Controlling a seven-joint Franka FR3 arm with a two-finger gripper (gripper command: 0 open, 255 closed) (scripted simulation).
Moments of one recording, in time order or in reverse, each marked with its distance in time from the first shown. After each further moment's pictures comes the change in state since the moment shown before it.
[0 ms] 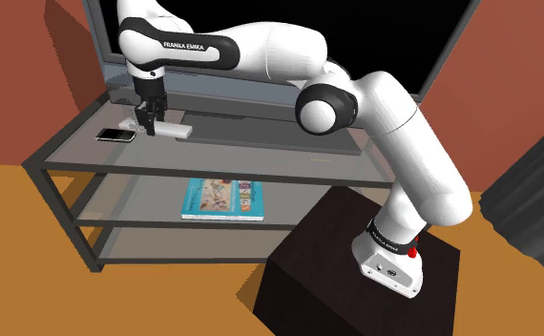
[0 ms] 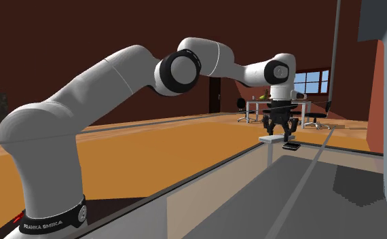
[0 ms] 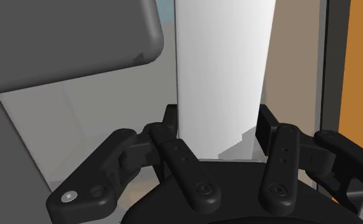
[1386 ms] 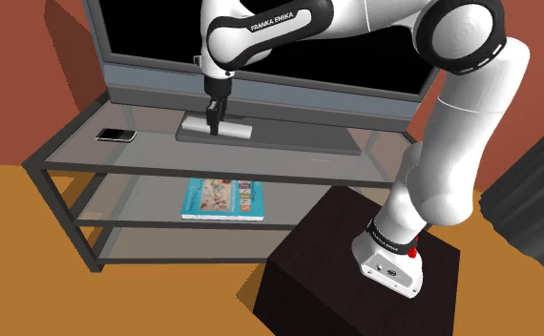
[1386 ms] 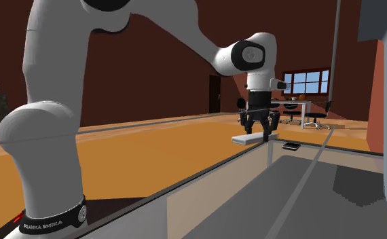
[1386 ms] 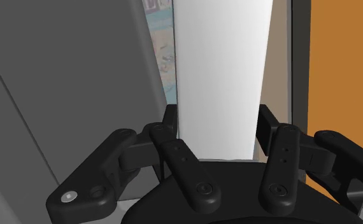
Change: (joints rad) arm -0.006 -0.746 -0.047 -1.104 -0.043 0.357 -0.096
